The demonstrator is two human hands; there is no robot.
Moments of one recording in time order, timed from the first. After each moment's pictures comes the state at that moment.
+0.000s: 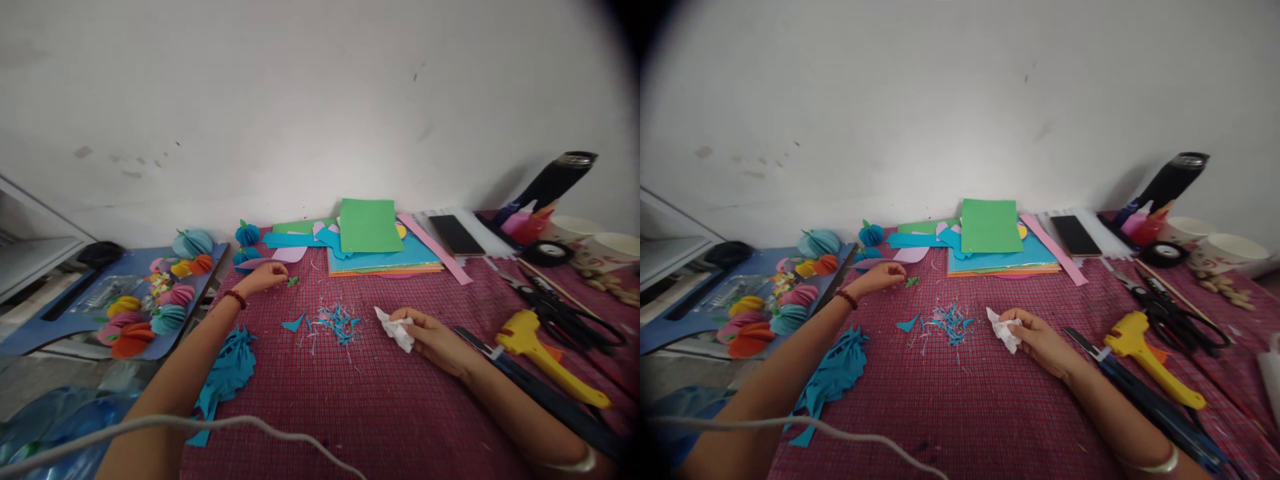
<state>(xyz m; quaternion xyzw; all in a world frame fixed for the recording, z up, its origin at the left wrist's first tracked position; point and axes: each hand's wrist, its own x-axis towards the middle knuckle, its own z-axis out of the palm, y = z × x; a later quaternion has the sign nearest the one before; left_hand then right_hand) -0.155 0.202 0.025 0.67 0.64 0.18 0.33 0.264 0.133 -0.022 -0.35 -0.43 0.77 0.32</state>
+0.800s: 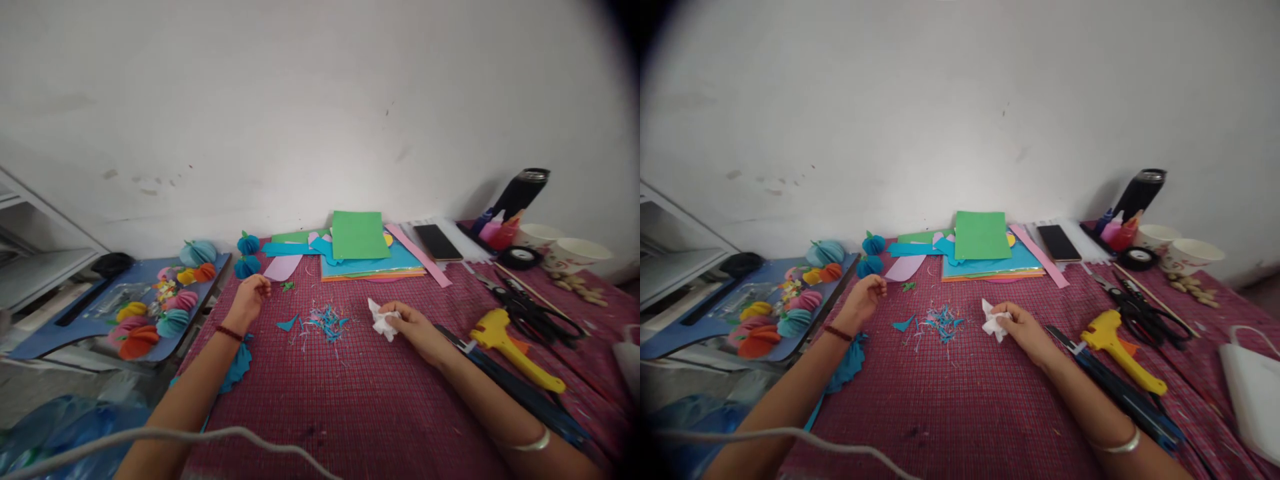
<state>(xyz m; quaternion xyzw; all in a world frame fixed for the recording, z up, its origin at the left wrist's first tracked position) -0.110 0.136 0.045 0.39 0.55 0.61 0.43 0.272 0.141 -0.024 -0.41 -0.59 0.60 0.36</state>
